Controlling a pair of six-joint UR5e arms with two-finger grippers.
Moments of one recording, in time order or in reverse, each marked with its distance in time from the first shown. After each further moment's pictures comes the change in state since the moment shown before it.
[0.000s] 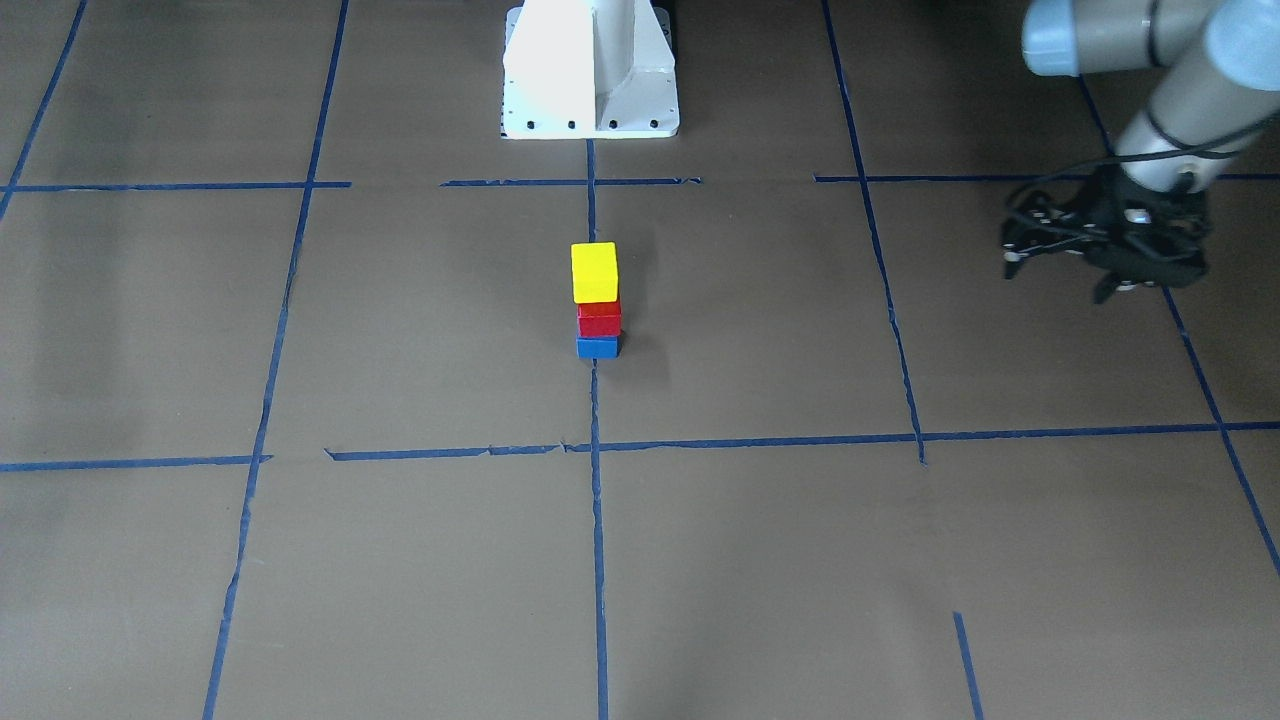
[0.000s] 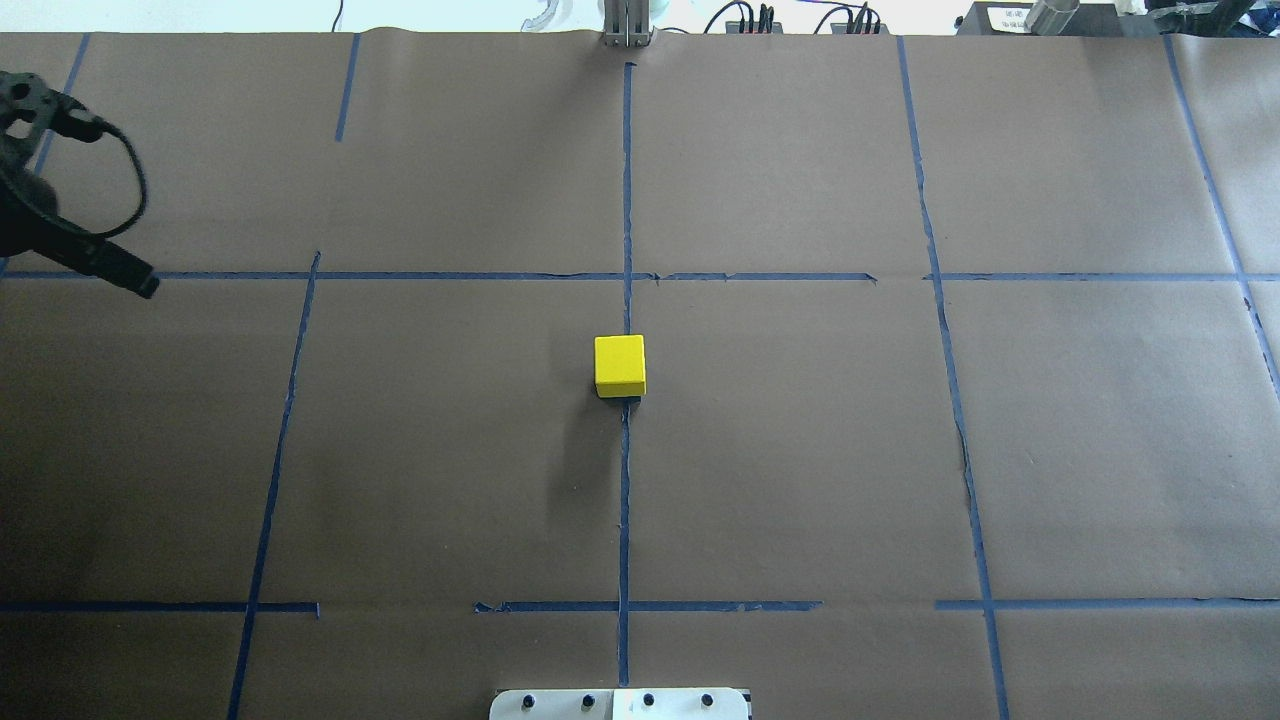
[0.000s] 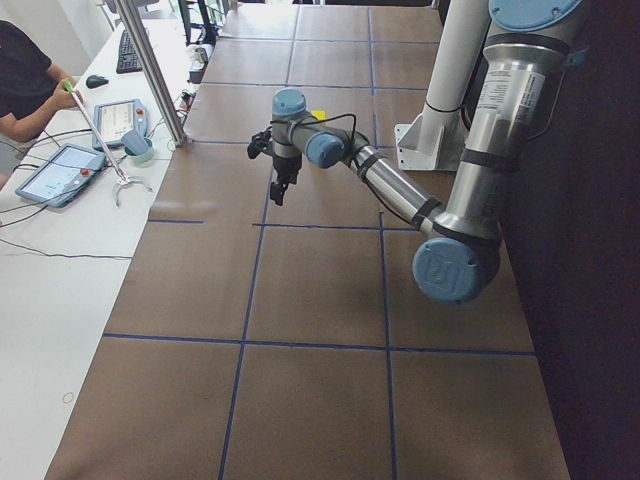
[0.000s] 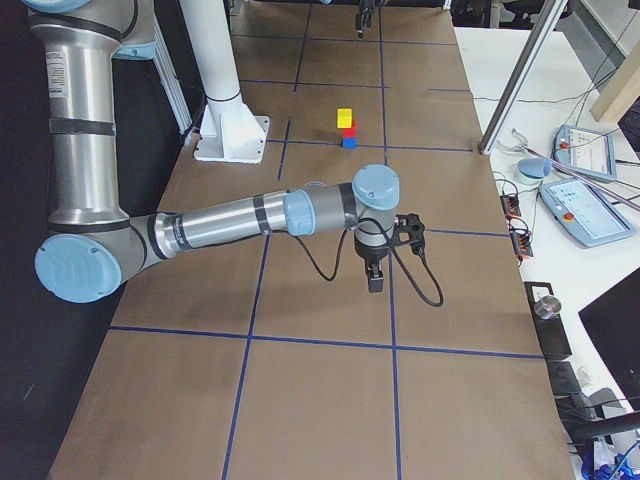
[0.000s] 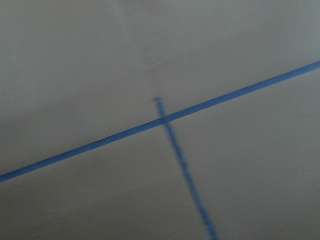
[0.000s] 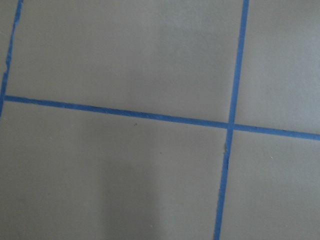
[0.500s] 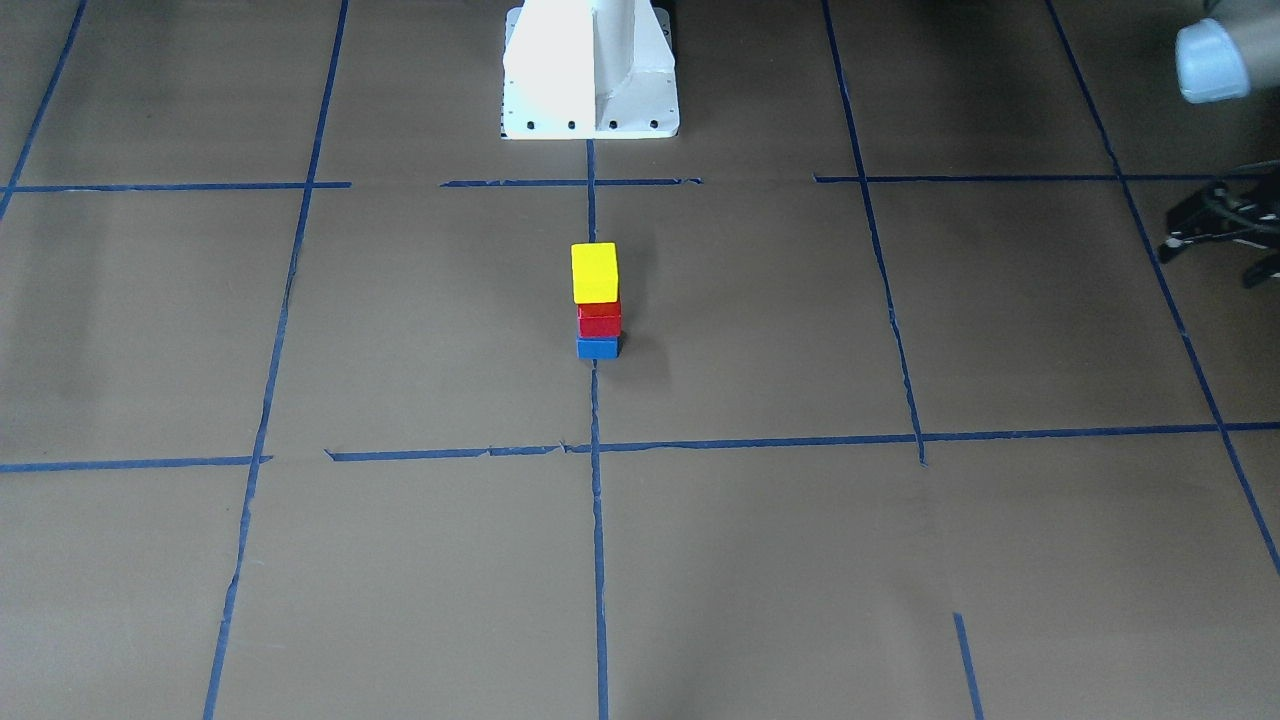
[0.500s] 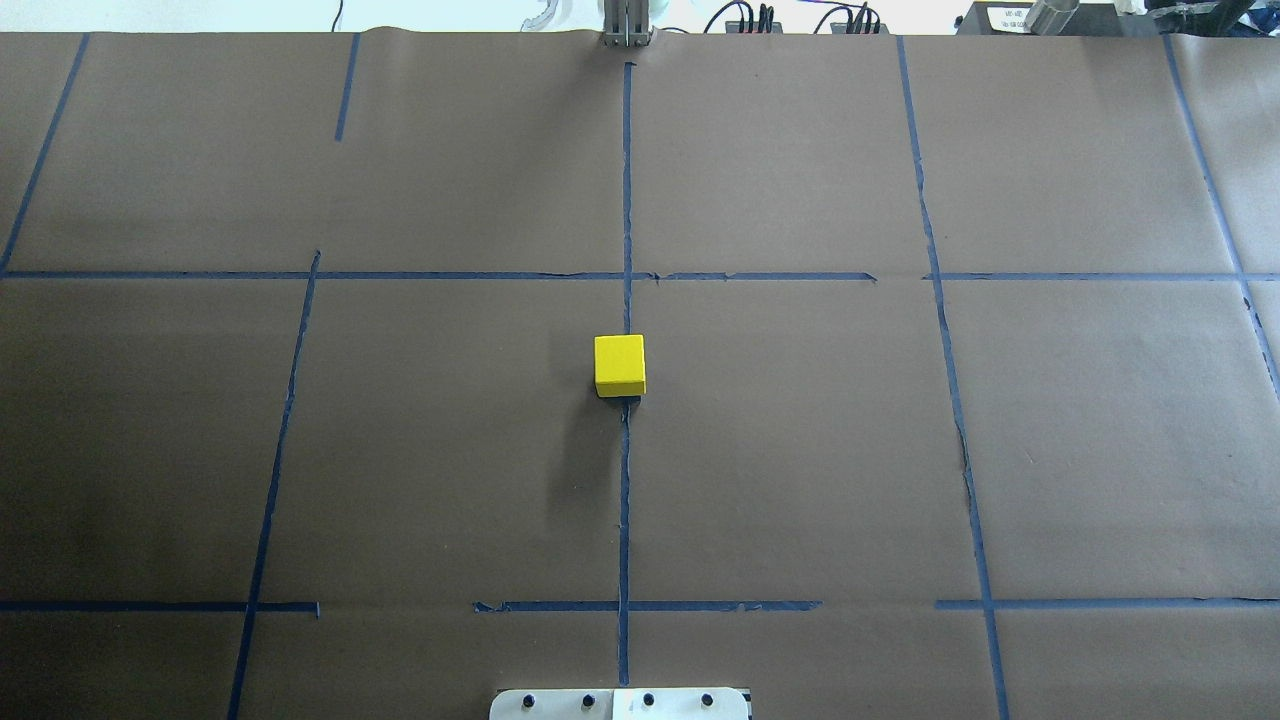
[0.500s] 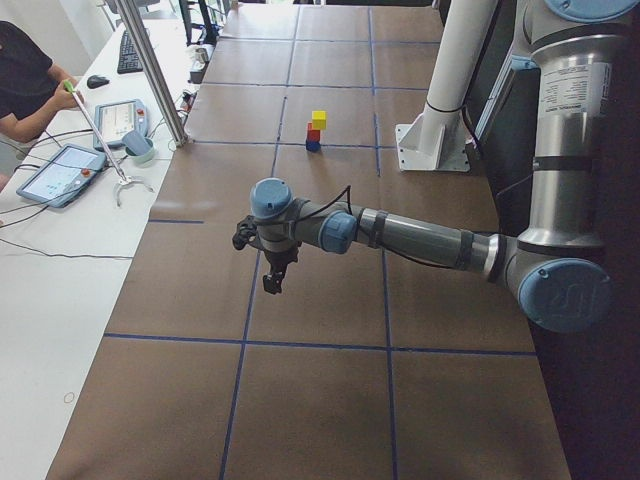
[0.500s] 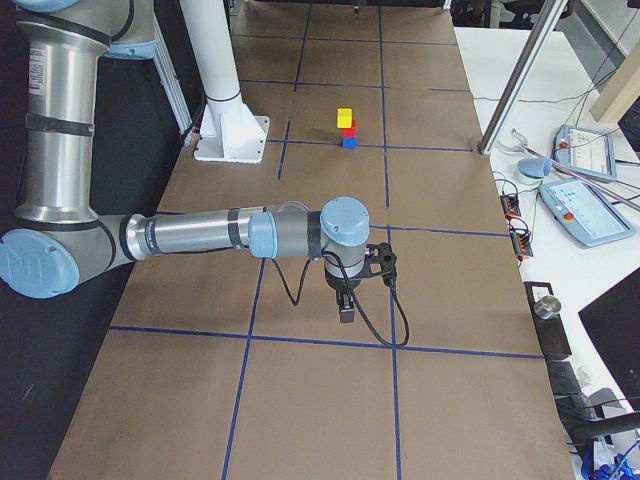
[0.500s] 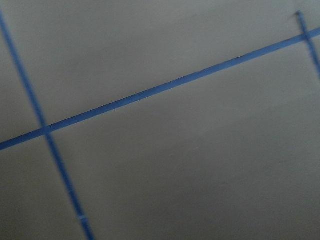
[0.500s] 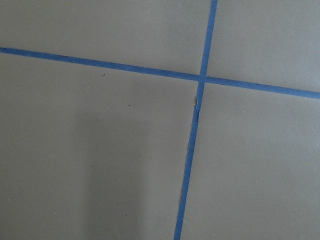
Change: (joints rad) left arm -0.266 0.129 0.175 -0.005 -0.126 0.340; right arm 0.047 -0.107 0.012 -0.010 0.001 -0.131
